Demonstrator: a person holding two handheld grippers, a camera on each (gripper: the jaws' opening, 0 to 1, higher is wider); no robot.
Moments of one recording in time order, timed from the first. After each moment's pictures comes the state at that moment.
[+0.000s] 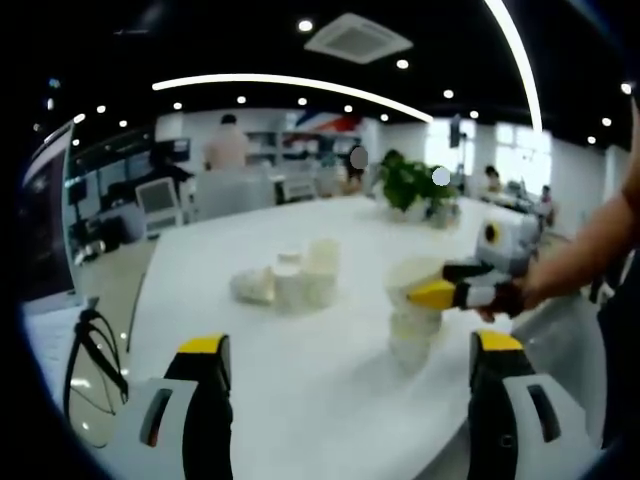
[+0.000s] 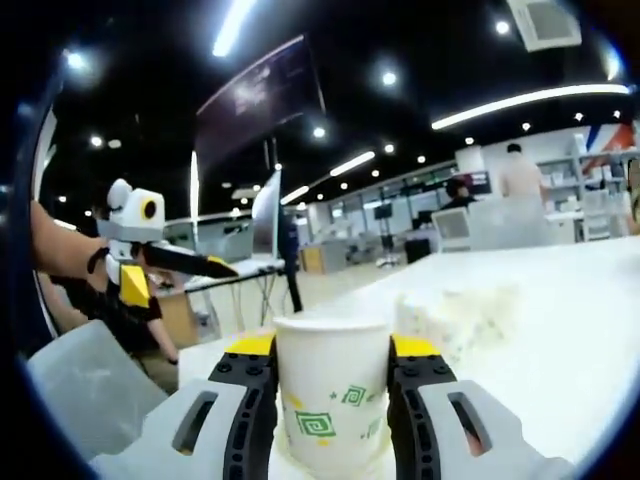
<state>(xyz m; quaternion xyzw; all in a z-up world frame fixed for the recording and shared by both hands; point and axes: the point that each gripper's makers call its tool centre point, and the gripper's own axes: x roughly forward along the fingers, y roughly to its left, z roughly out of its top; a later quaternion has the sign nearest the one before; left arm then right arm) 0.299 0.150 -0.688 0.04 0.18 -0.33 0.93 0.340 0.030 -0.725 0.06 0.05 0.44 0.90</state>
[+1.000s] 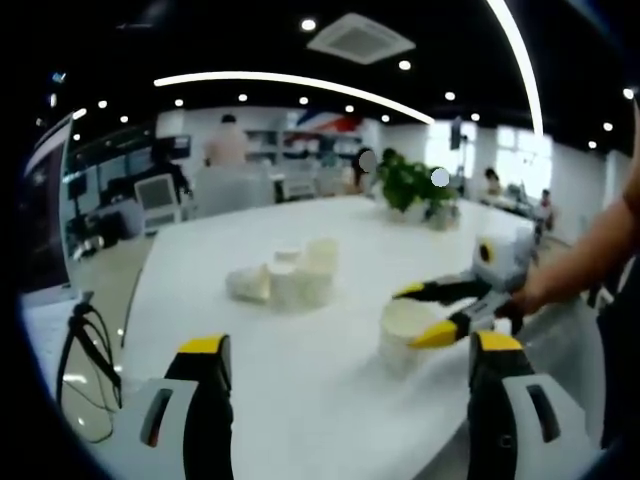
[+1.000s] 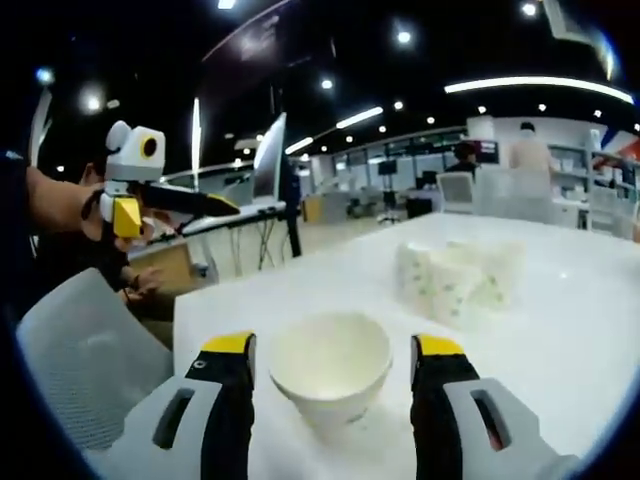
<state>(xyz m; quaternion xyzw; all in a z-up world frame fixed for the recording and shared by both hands) 0.300 0.144 -0.693 0.03 0.18 -0.33 0.93 0.331 0.026 -0.767 0.00 0.13 0.44 0.89</state>
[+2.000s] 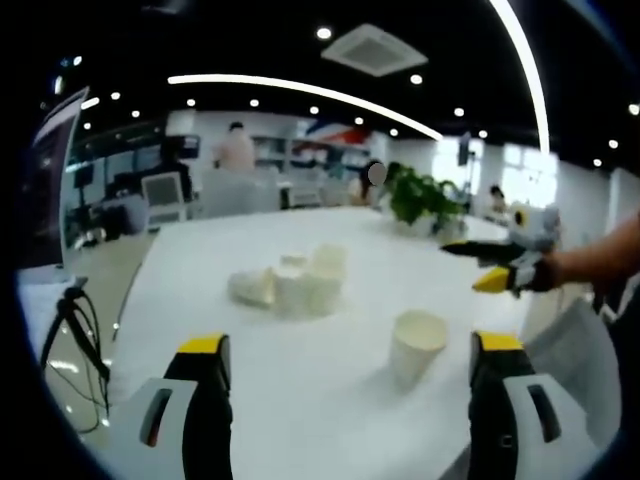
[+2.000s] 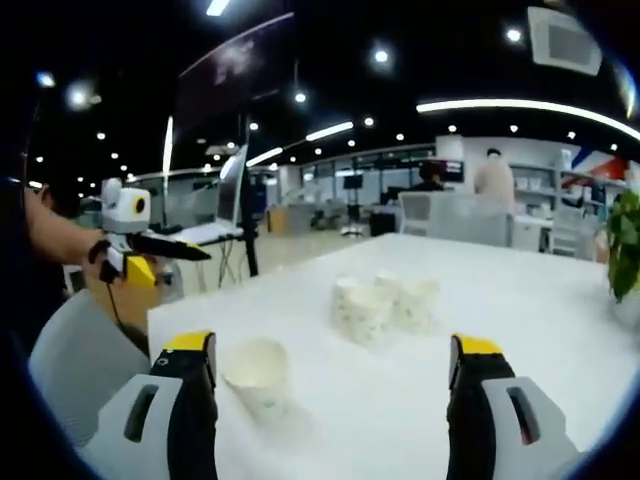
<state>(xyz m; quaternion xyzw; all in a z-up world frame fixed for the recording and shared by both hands) 0.319 0.146 -0.704 0.00 0.16 -0.32 0.93 0.346 -0.070 -0.718 -0.02 0.11 0.36 0.93</state>
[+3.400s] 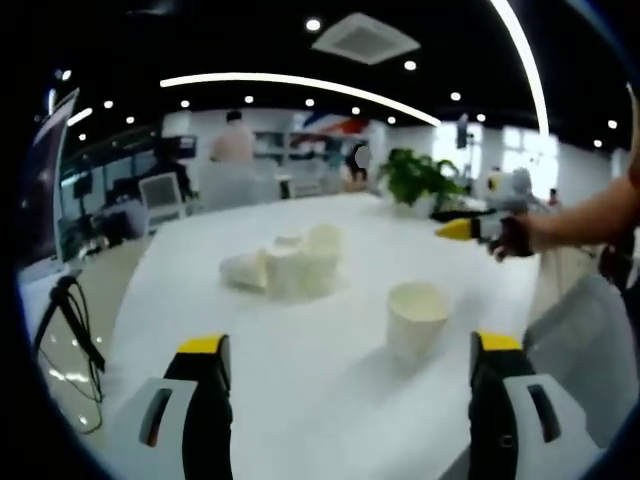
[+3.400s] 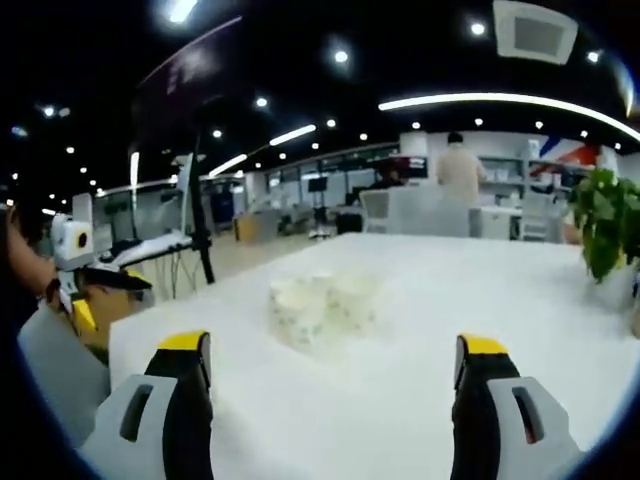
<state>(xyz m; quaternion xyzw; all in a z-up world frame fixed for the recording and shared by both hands) 0.310 0.131 -0.736 0.04 0.17 -0.32 0.93 0.418 -0.115 -0.724 0.01 0.11 0.30 0.95</state>
